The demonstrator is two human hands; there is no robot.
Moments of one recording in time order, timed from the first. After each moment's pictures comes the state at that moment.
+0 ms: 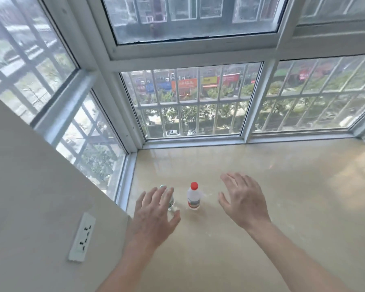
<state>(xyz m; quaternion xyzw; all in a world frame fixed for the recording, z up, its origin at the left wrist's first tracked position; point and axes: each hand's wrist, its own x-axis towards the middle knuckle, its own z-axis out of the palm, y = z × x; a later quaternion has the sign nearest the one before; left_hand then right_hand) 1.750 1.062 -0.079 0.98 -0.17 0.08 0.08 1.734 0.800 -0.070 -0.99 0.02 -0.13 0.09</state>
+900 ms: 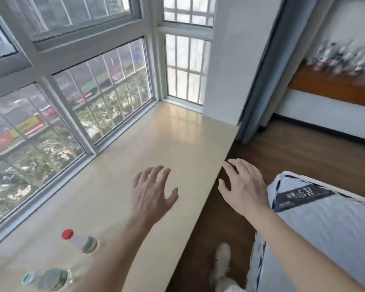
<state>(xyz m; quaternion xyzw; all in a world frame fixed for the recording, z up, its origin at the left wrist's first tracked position) 1.662 0.824 -0.033 0.77 -0.62 0.04 0.16 1.424 0.723 -0.028 -0.85 0.49 -0.19 -0.04</state>
